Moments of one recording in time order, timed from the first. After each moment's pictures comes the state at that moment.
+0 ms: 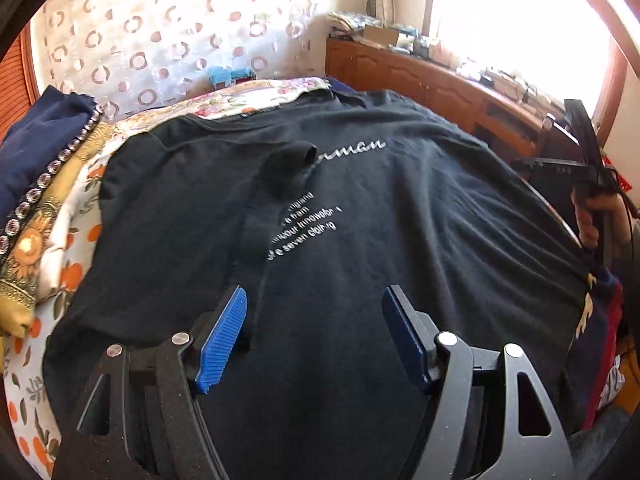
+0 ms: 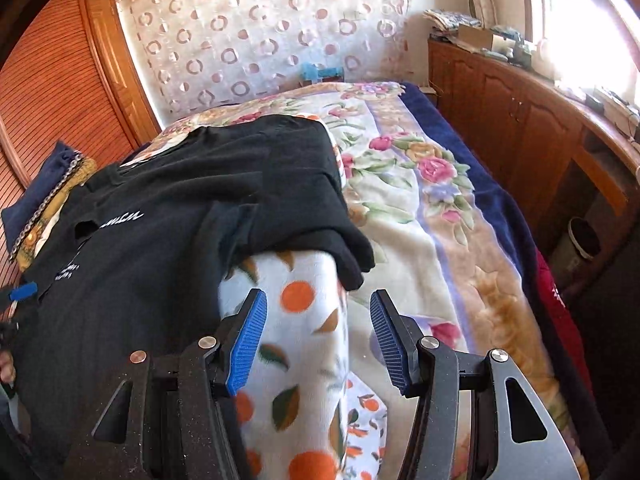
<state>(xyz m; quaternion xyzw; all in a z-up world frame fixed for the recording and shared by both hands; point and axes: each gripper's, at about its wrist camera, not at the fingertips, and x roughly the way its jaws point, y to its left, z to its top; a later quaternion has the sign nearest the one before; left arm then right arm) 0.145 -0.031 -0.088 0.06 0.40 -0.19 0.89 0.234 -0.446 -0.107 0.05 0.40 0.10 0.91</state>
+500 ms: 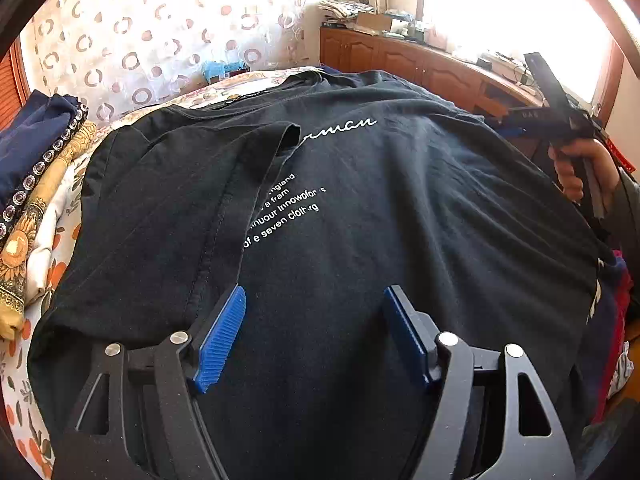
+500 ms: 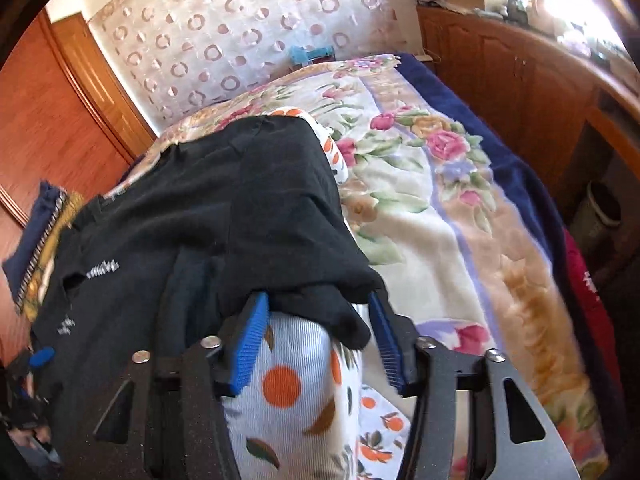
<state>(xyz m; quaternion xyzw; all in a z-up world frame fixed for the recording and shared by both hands) 0.142 -0.044 -0.100 0.08 0.41 -0.19 0.89 0.286 -0.456 -0.111 0.13 0.43 0.11 0.89</state>
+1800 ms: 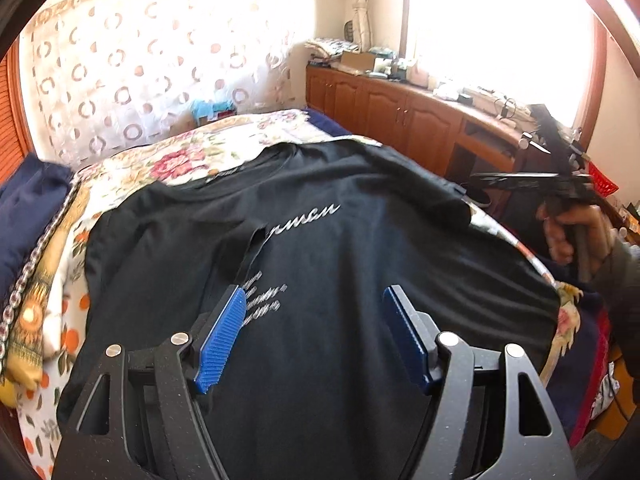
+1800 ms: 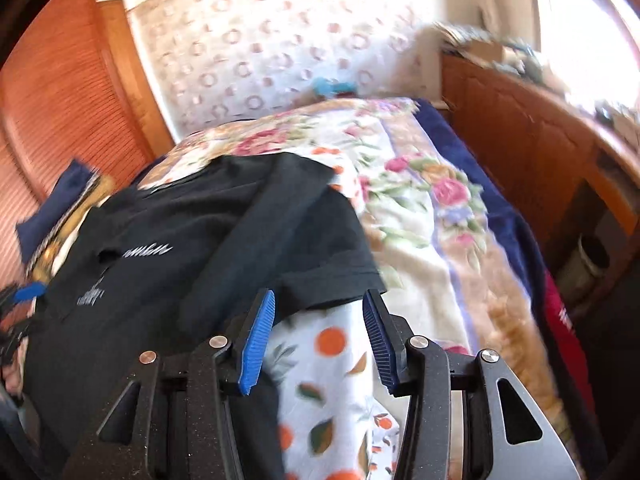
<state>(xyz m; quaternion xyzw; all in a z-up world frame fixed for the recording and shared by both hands) 0.148 -0.074 -0.034 0.06 0.35 -0.22 0.91 0.196 -0.430 -0.085 0.07 0.37 0.11 0.92</state>
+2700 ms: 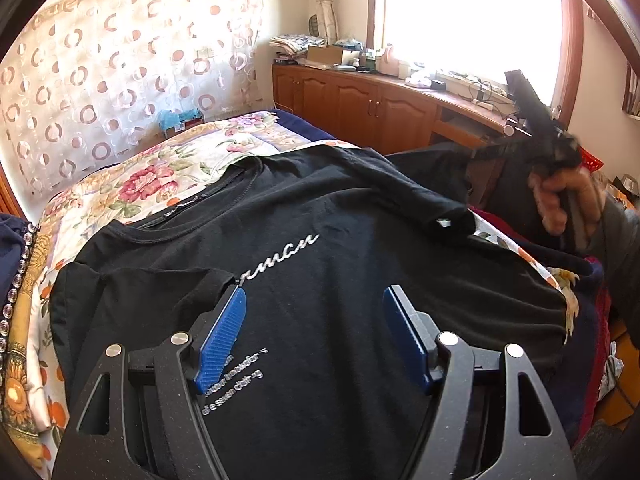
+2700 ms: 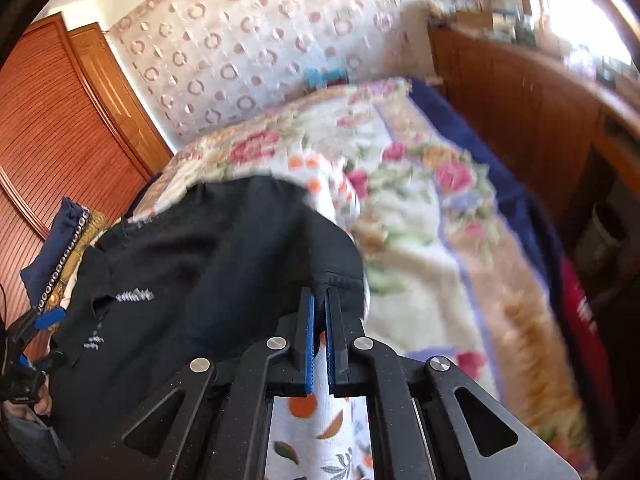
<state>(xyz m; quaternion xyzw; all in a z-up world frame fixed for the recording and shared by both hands) 0.196 -0.099 -0.038 0.10 0.35 -0.26 0.89 0.253 -0.454 -0.045 0.11 0.38 0.12 0.91</state>
